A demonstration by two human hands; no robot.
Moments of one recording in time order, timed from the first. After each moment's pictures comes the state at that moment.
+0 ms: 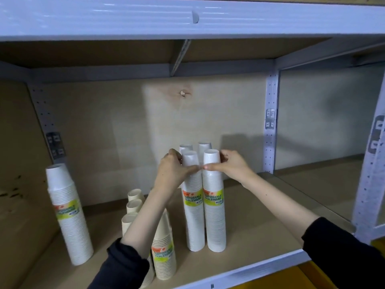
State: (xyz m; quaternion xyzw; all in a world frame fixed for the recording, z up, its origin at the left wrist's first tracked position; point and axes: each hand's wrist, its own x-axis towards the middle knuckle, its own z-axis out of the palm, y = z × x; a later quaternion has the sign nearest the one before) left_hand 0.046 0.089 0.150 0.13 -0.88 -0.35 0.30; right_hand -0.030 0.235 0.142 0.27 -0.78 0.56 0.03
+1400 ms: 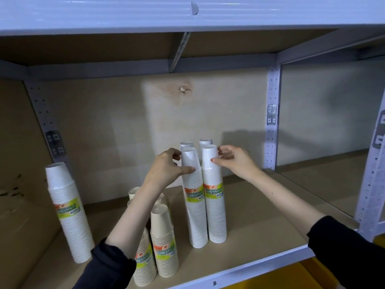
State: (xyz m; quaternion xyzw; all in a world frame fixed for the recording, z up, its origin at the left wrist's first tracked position) left_hand 0.052 0.070 0.153 0.08 -0.90 -0.33 0.25; right_hand -0.040 0.242 0.137 0.27 -0.80 0.52 0.09
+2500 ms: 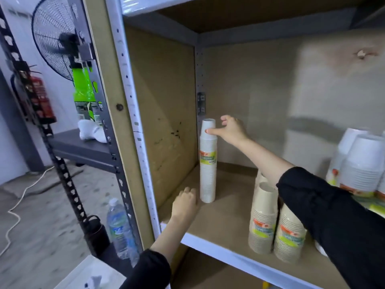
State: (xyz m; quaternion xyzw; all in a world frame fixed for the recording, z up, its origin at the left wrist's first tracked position) left_hand 0.220 -0.099 -0.007 0.43 -0.89 -0.08 0.12; right_hand 0.076 -0.063 0.157 0.48 -0.75 0.45 -0.04
